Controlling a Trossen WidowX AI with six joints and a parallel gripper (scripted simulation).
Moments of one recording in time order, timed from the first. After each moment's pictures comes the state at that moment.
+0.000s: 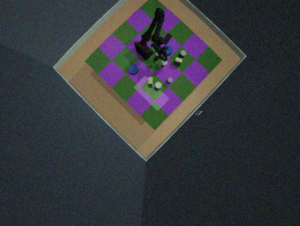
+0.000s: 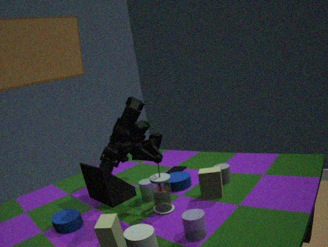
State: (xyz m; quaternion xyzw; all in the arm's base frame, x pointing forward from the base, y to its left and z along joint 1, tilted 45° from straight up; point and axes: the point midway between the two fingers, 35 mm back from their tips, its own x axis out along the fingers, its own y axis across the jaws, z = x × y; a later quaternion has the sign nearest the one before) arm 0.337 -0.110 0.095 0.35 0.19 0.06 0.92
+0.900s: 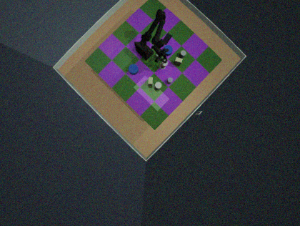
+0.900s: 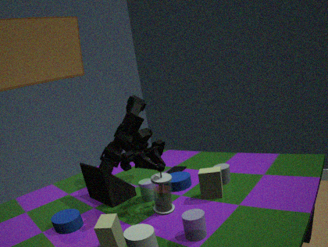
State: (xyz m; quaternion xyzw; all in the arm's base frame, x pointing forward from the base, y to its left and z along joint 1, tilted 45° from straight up) arm 0.347 -0.094 0.076 0.36 0.20 0.07 0.91
